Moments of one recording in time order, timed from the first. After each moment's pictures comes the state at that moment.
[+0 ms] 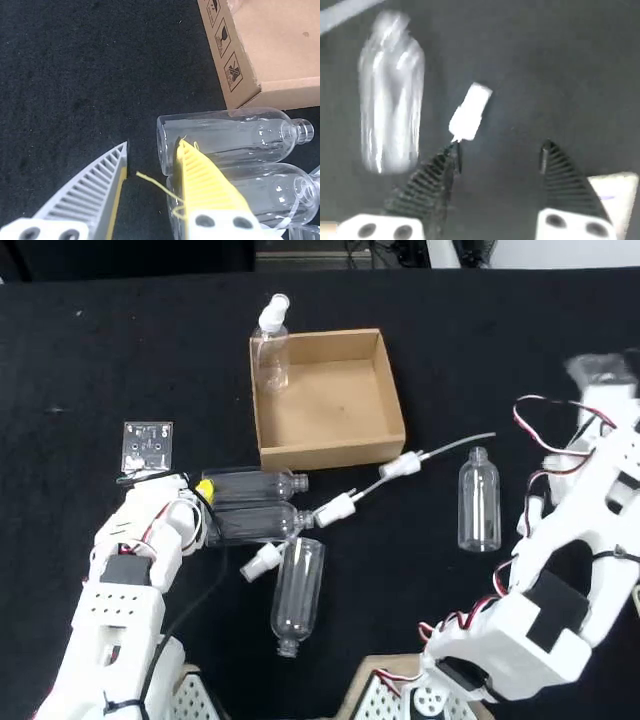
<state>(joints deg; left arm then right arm) -1.9 -58.6 78.5 27.5 0.9 39.6 4.4 1.3 83.5 52.3</state>
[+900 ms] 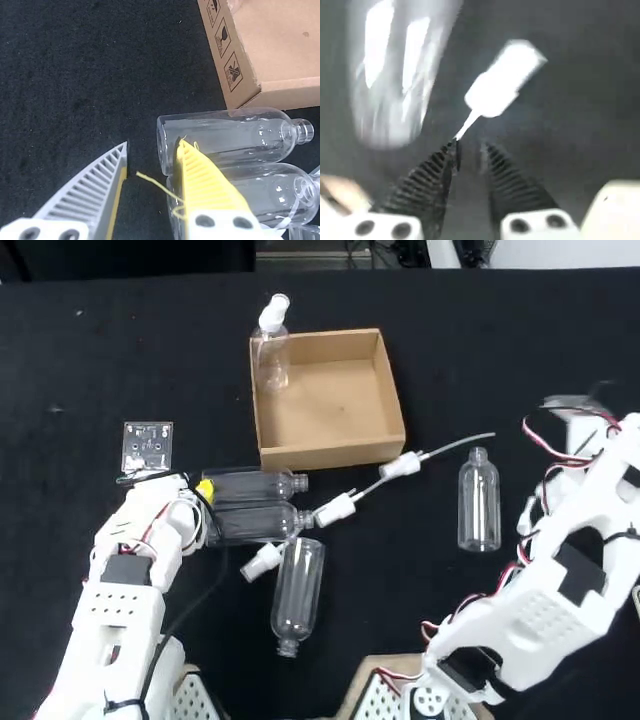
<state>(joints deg) -1.9 -58.6 78.5 27.5 0.9 42.5 20.0 -5.1 88.1 36.0</state>
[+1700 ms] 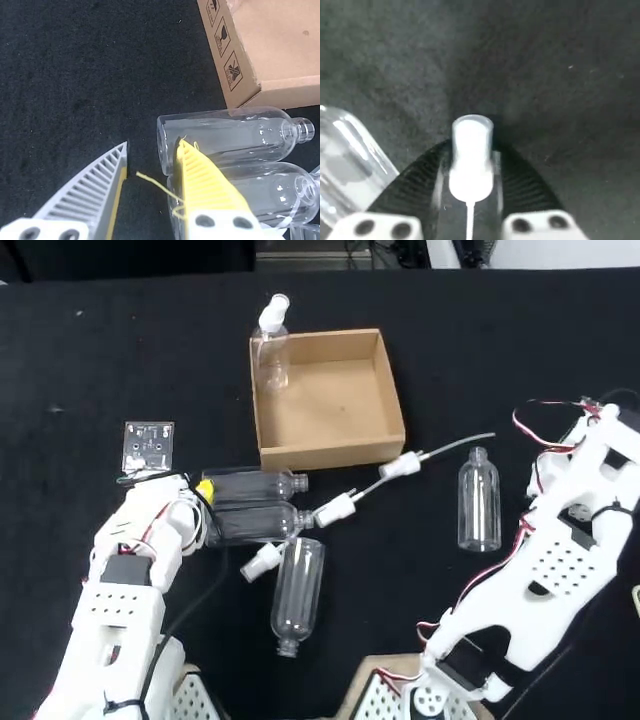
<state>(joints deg) -1.9 -58.6 78.5 27.5 0.5 39.6 41.5 -24.2 88.9 15.4</state>
